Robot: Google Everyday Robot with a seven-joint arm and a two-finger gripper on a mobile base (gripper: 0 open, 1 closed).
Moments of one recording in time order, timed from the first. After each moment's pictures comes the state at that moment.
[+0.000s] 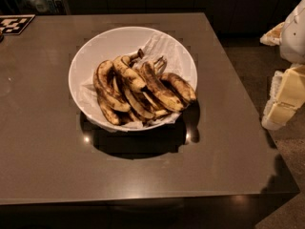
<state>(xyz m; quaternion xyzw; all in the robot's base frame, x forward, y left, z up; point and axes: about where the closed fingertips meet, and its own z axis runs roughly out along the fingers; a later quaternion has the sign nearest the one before) 0.438 -0.217 0.976 -0.60 0.78 -0.03 0.16</state>
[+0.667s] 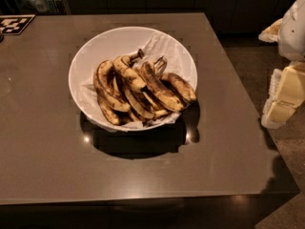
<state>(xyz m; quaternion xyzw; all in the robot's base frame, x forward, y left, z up) 0.438 -0.209 0.982 -0.61 0.77 -0.04 0.16</state>
